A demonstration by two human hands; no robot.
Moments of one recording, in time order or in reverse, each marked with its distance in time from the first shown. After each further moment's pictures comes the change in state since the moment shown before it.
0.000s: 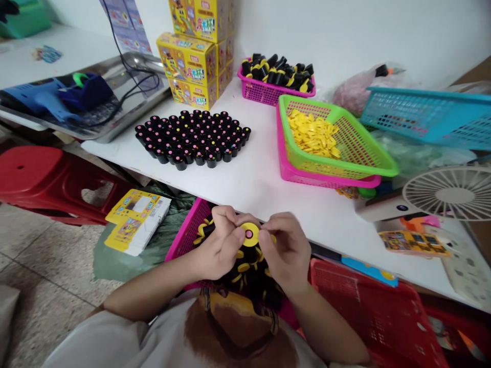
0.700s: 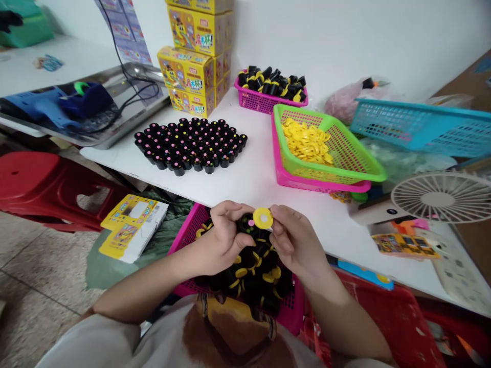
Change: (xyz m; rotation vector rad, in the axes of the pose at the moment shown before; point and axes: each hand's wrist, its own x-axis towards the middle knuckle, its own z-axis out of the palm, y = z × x) left_hand 0.020 0.009 -0.014 0.396 -0.101 0.258; right_hand 0.038 -0.016 -0.009 0.629 -0.096 0.786
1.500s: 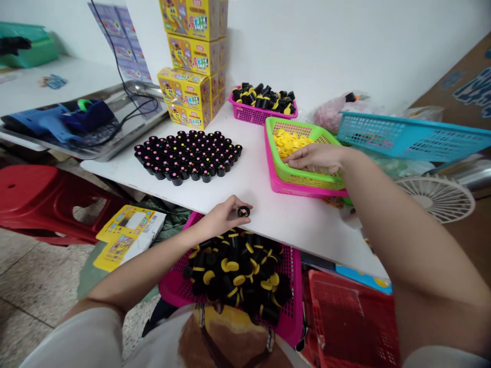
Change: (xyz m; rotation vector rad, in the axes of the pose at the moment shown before) left_hand 0.023 -0.080 -0.010 -0.123 -0.107 -0.465; right_hand 0.149 -0.163 -0.072 -1.320 0.000 -0.168
